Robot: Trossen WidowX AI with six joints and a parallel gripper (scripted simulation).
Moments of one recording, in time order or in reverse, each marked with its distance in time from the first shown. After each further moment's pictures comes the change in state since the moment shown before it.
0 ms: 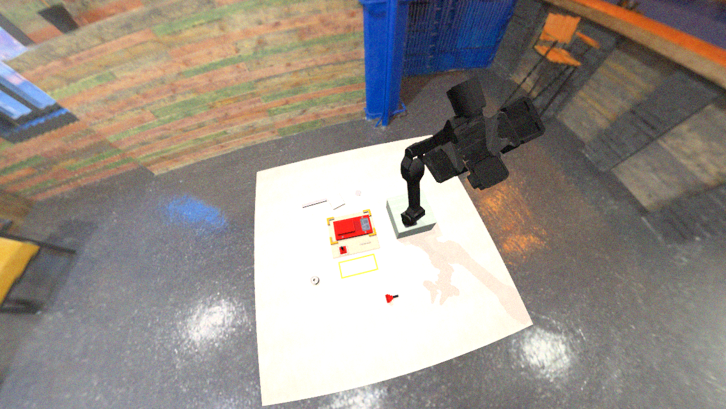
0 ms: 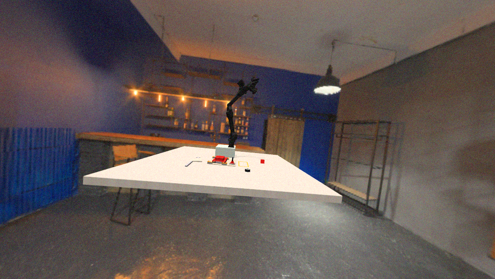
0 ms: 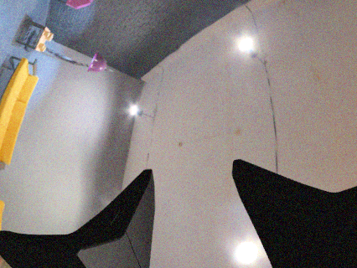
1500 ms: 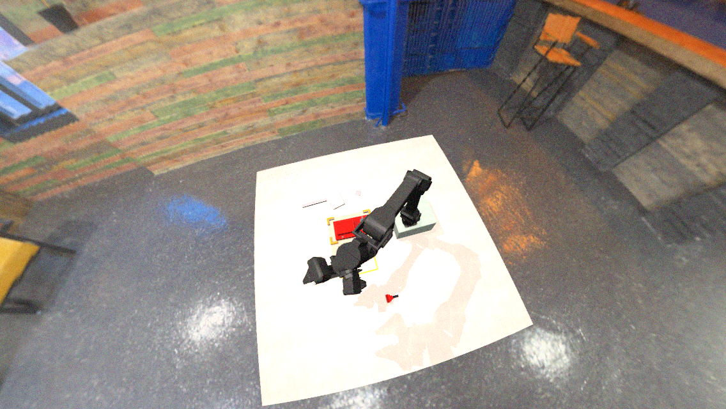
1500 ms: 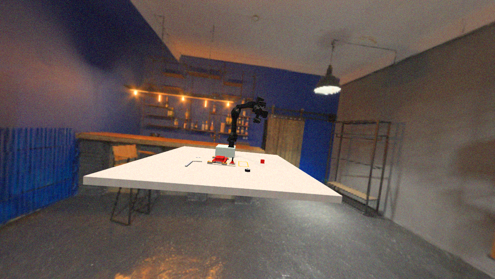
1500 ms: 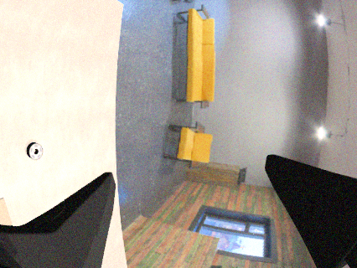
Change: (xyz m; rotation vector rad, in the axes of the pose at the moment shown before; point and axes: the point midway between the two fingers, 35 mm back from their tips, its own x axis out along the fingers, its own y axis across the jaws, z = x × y) arm 0.096 0.448 0.083 0.555 0.309 0.963
